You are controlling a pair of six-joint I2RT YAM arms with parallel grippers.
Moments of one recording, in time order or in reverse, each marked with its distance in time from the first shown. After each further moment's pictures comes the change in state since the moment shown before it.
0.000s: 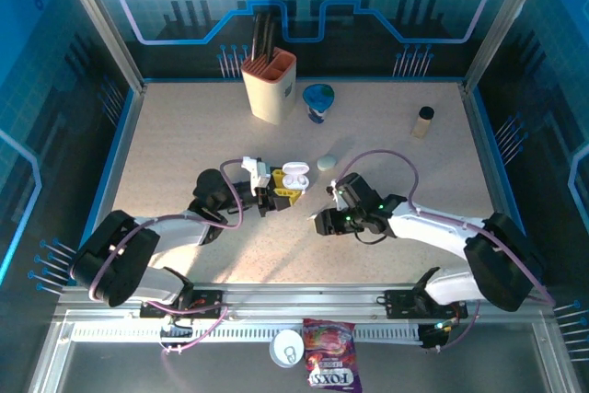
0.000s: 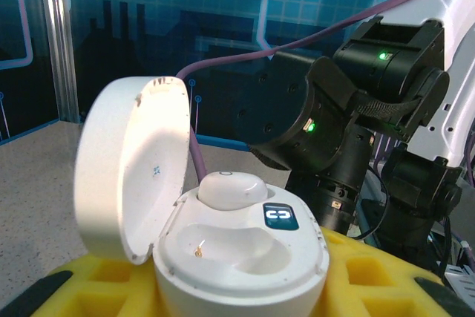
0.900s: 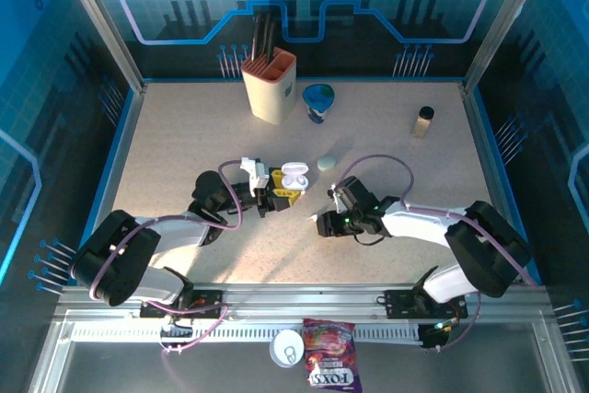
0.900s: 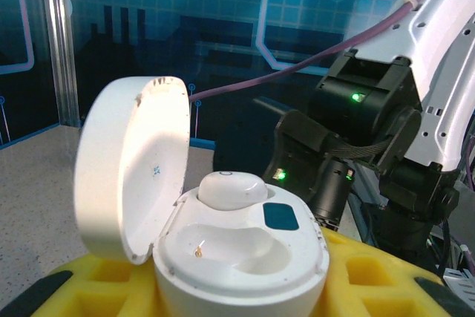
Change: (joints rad) left arm 0.000 0.003 -0.011 0.034 -0.004 -0.012; right arm -0.006 0.105 -0.049 0.109 -0.003 0.016
